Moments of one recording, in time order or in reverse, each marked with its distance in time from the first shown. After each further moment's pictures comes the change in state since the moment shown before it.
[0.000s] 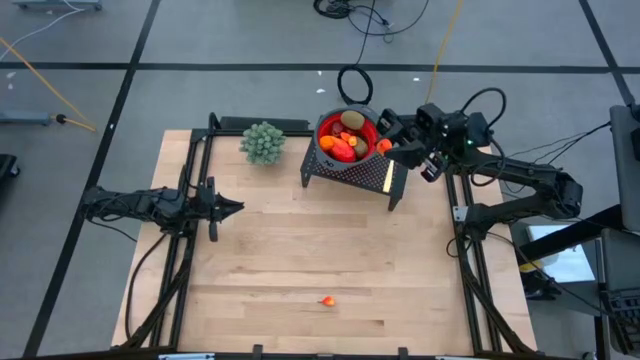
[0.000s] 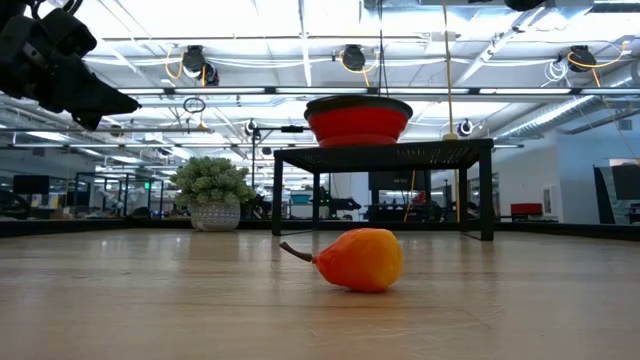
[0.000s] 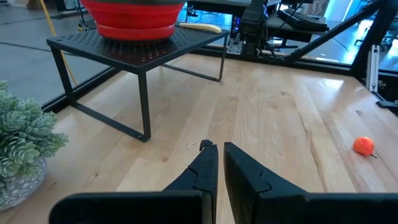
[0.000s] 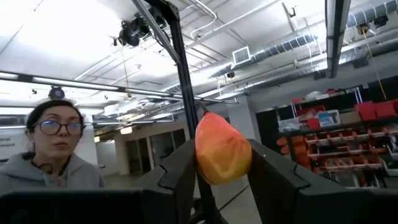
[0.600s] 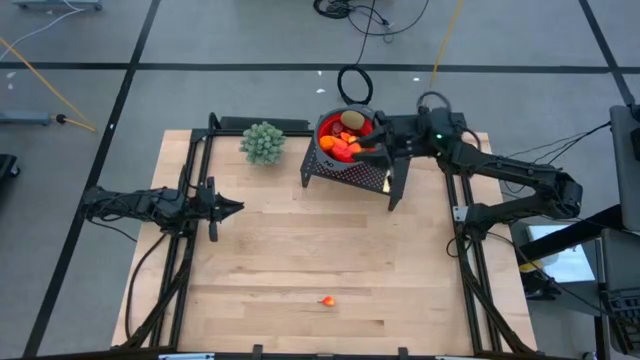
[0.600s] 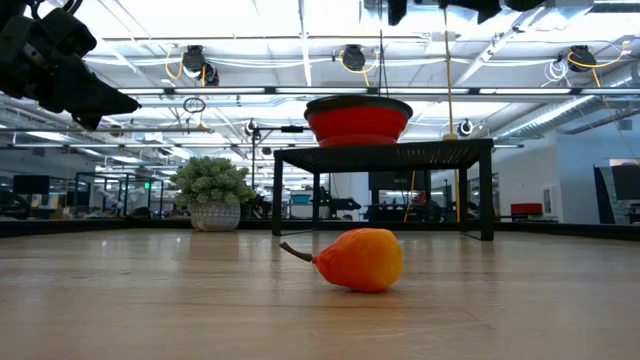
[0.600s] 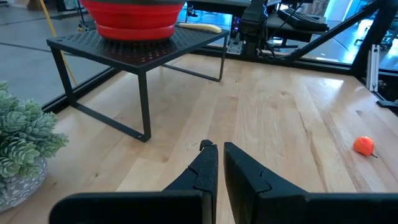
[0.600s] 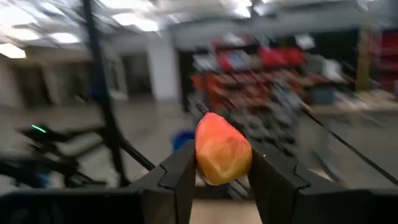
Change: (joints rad) left arm 0.000 0.000 0.000 0.000 0.000 0.003; right arm 0.003 0.000 0.000 -0.558 0.192 -0.573
